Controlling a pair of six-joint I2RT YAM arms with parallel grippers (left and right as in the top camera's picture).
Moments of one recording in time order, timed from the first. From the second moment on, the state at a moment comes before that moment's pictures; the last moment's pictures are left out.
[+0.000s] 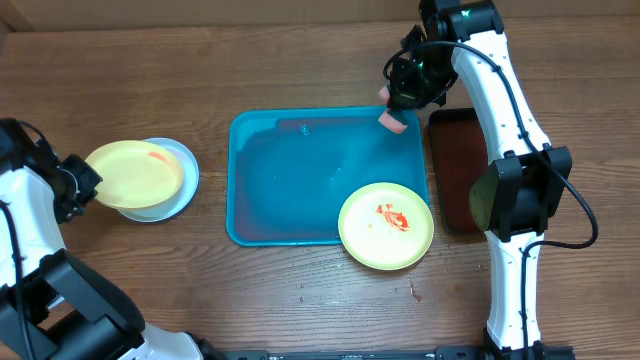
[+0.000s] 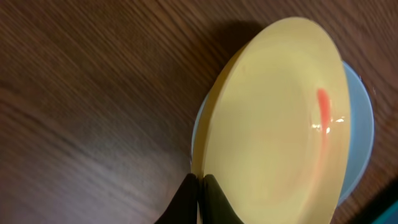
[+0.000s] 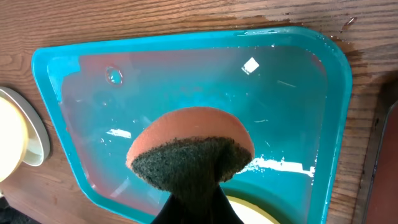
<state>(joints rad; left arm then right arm) 0.65 1.73 1.34 -0.87 0.08 -0.21 0.20 2.40 2.42 -1.47 -0.41 0.28</state>
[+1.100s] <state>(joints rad) 0.02 1.73 1.29 -0.88 0.48 -0.17 0.20 2.40 2.42 -1.47 -0.41 0.28</state>
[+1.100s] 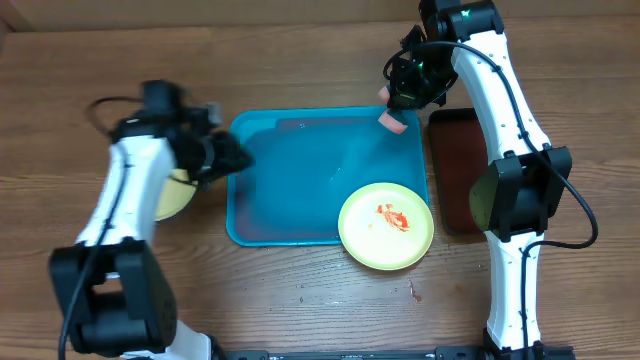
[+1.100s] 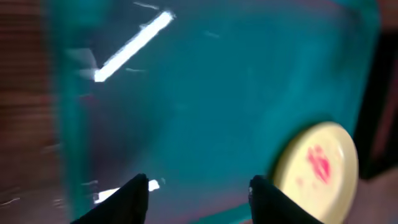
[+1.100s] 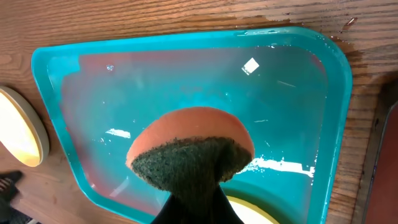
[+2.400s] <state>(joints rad) -0.52 1.96 1.29 -0.75 0.38 -0.60 0.20 2.40 2.42 -1.48 -0.41 0.28</state>
